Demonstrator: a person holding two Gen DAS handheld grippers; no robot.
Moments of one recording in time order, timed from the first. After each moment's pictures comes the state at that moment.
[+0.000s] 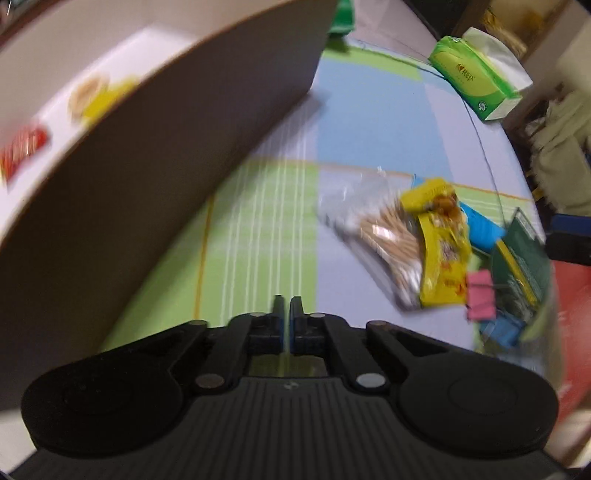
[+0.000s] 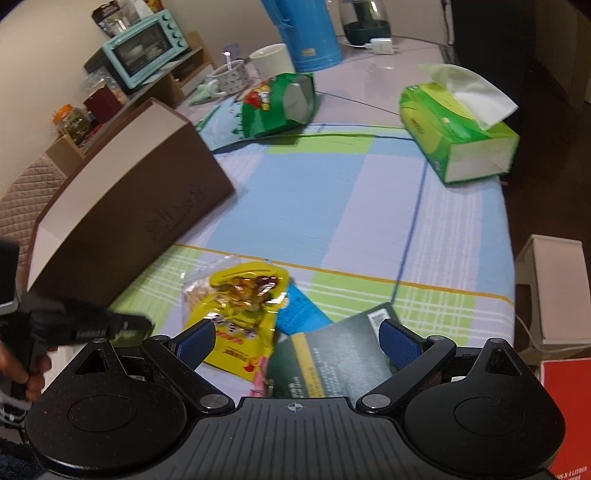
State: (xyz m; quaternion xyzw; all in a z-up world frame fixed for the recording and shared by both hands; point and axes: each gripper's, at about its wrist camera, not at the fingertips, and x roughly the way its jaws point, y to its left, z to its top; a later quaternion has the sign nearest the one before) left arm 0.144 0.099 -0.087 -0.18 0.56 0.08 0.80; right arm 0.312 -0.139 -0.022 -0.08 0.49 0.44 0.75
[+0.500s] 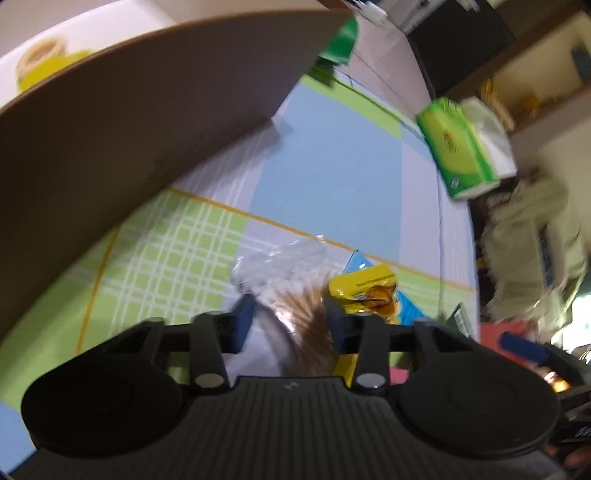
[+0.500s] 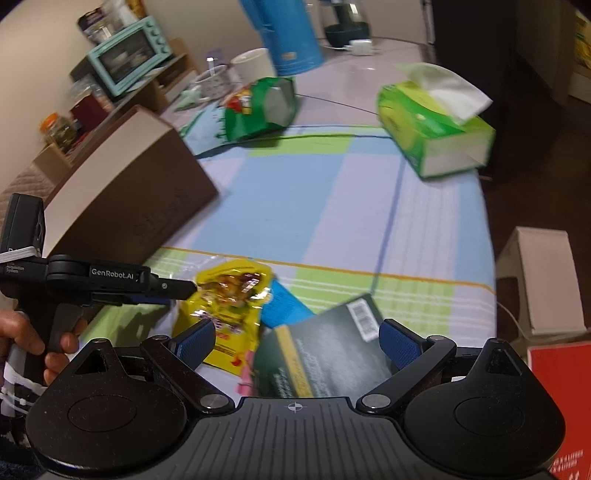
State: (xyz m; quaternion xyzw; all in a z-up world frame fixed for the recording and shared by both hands) left arm 0.203 0.093 -0.096 -0.29 0.51 0.06 0.81; right arm 0.315 -0.159 -0.022 -0.07 0.50 0.40 0.76
